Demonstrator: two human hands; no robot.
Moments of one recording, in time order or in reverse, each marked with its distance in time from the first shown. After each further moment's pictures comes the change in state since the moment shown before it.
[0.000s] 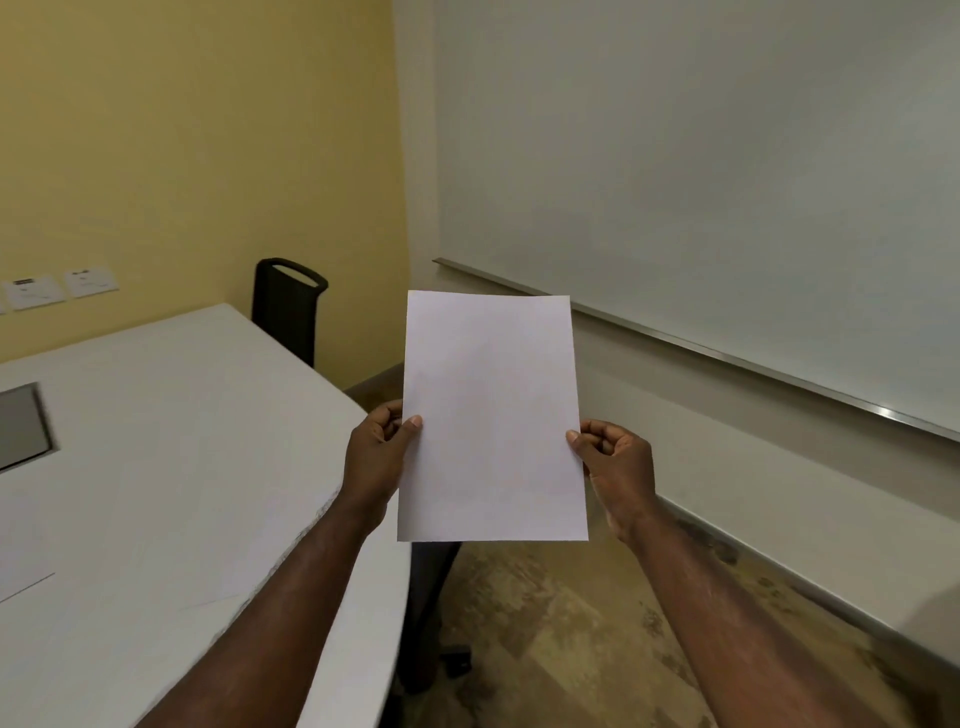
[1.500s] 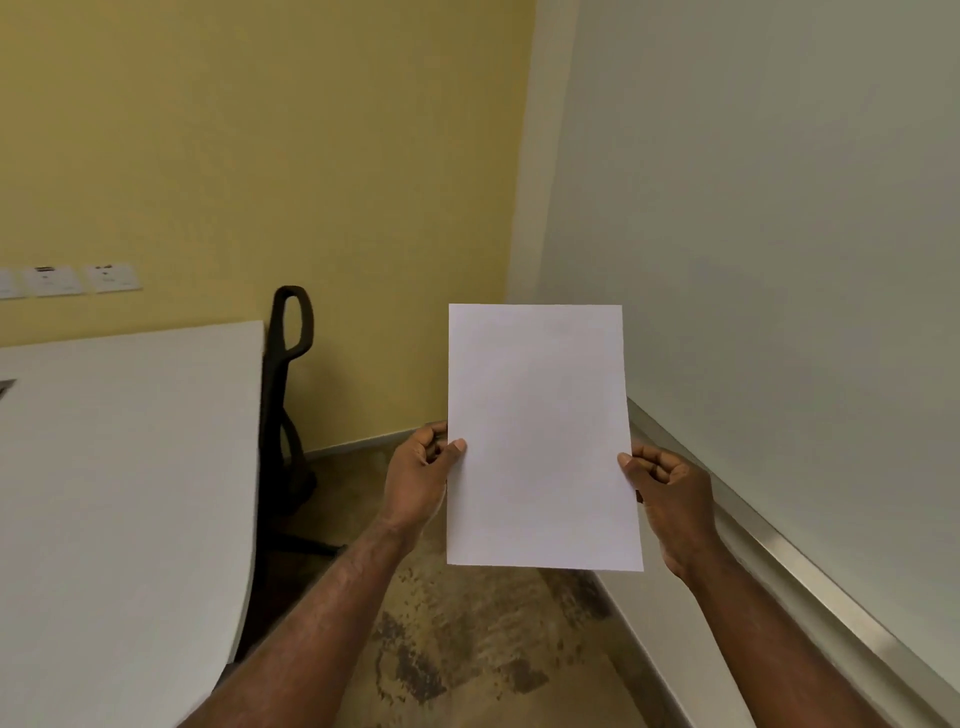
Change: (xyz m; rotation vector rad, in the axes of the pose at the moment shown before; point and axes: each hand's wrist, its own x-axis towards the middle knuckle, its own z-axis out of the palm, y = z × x) left_hand 0.563 -0.115 0.271 -0.033 0.287 -0.072; right_hand 0.717 0.048 0.100 -0.092 -0.368 -0.013
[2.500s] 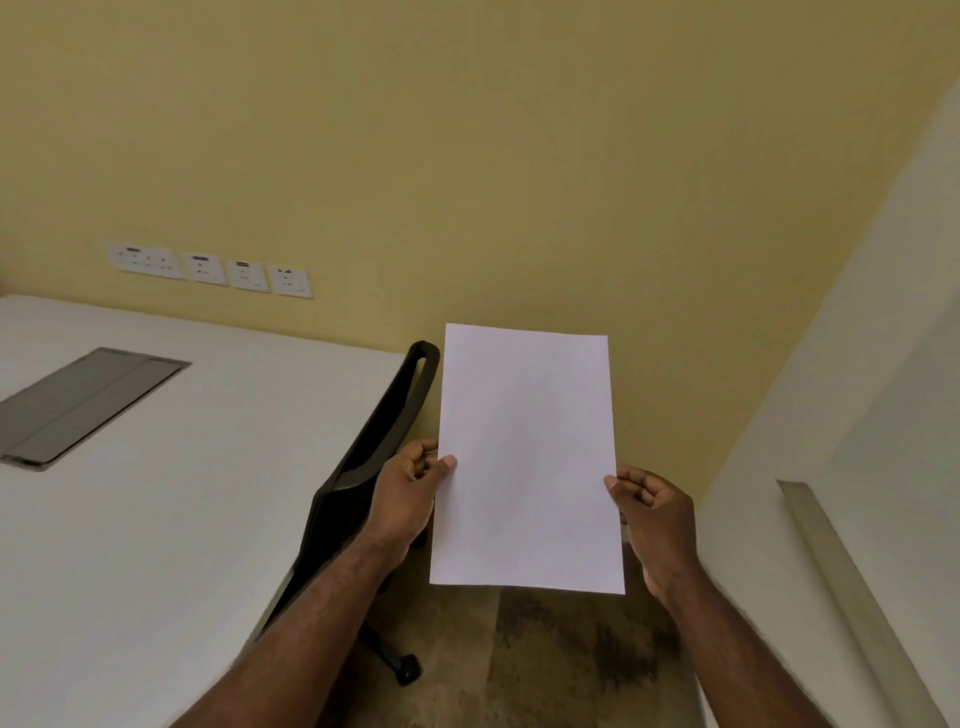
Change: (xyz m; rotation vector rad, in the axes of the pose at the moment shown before) left_hand 0.455 -0.062 -0.130 0.114 0.581 -0.030; right_hand 0.484 0.054 0.418 0.026 -0.560 0.026
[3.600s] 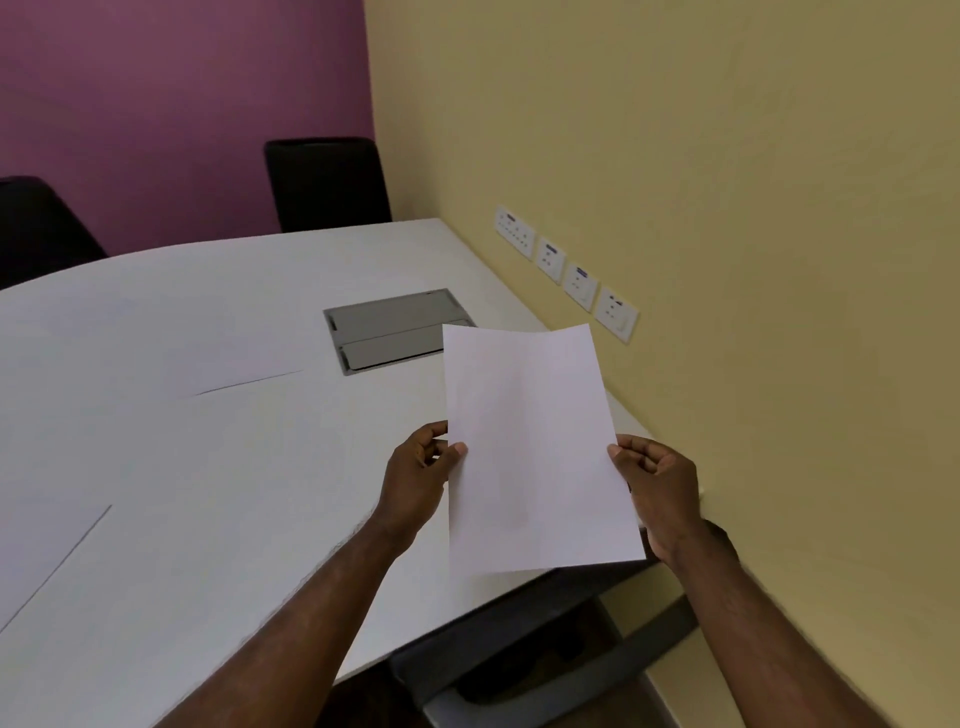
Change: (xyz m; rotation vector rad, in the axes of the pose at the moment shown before) left_hand 0.198 -0.027 -0.215 0.023 0.912 -0.094; right_hand 0.244 -0.035 0.468 -0.071 -0.958 -0.042
